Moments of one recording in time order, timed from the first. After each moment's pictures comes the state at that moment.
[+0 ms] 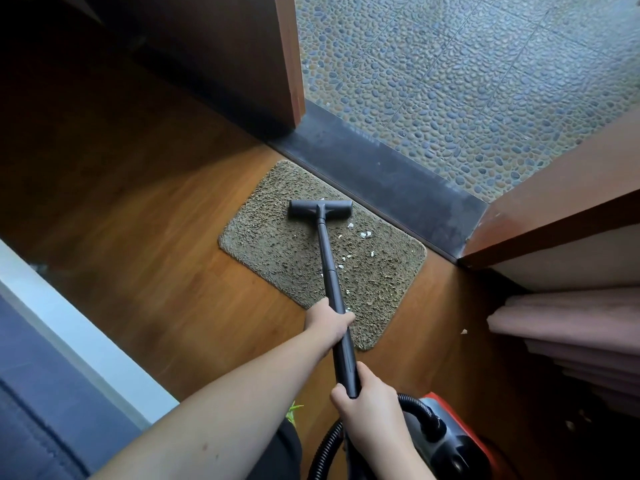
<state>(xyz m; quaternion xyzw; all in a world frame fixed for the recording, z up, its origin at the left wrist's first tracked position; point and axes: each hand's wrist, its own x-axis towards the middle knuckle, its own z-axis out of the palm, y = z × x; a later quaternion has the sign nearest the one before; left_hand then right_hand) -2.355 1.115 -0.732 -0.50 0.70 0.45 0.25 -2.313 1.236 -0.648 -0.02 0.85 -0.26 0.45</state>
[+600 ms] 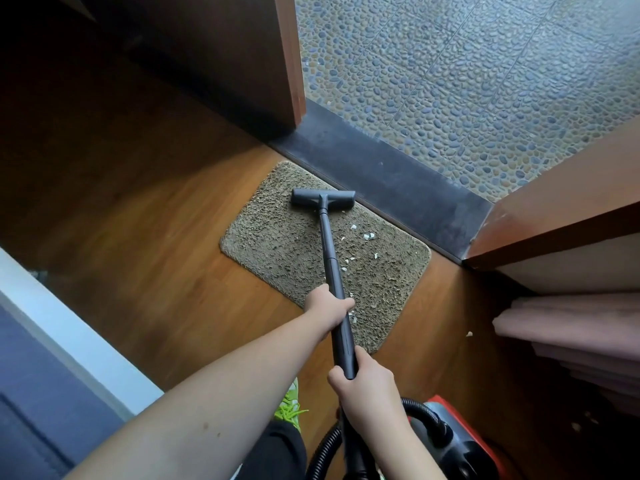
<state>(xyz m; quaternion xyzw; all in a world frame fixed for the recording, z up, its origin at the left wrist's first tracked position) -2.386 1.079 -0.734 -0.48 0.71 0.44 0.27 -2.339 1.199 -0.651 0.01 0.85 -0.28 0.45</state>
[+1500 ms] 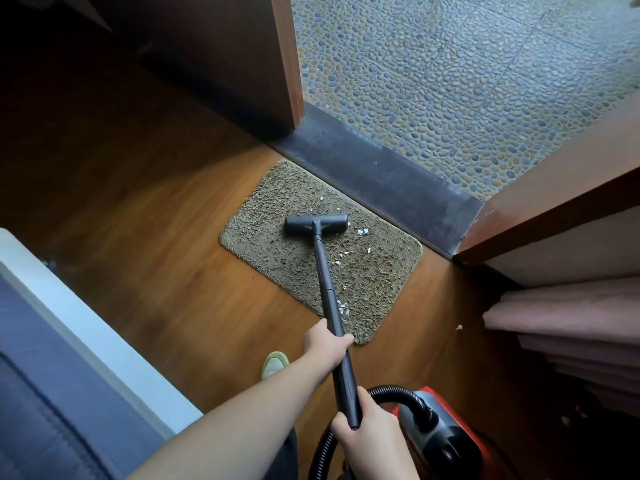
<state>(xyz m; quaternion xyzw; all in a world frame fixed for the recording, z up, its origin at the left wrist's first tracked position) -2.313 1.162 -0.728 -0.52 0.67 0.46 0.27 -2.278 1.286 -0.646 -0.01 0.83 -0.25 0.49</state>
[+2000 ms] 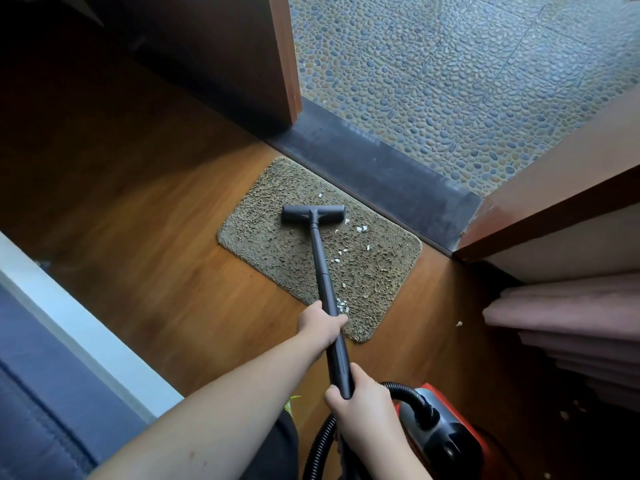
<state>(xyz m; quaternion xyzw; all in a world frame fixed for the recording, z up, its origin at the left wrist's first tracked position) -2.333 1.134 -0.738 -0.51 0.69 0.44 0.26 -2.297 1.259 -0.649 -0.03 0.85 -0.27 0.46</state>
